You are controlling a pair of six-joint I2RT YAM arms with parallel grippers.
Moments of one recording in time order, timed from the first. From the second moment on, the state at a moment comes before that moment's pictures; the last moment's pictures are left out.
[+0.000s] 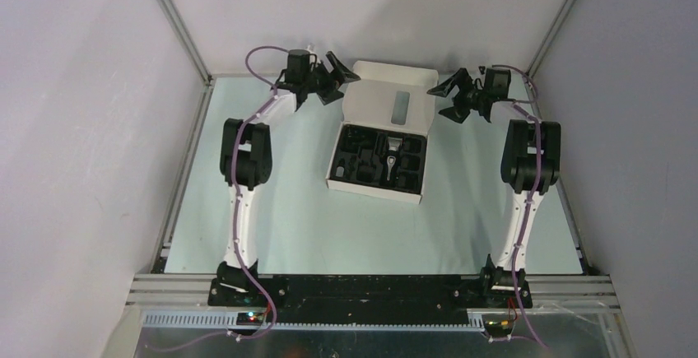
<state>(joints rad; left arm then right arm) -0.23 2.35 1.95 -0.09 0.51 -0.88 -0.08 2.19 1.59 -0.01 -0.69 0.83</state>
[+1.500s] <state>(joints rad) -0.27 1.76 1.15 0.30 0.58 -0.77 0.12 1.67 1.25 -0.13 -0.61 0.25</state>
